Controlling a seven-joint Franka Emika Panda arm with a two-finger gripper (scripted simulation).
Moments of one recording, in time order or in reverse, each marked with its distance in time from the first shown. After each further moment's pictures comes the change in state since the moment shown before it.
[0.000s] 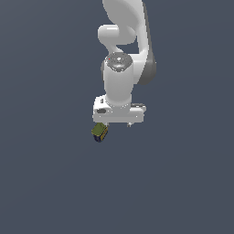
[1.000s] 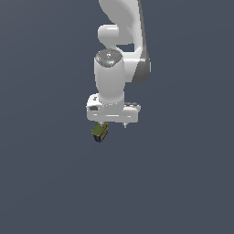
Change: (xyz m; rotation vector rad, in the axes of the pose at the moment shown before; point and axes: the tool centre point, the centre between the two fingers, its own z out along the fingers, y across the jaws) arm 0.003 0.021 -0.007 0.018 0.035 0.072
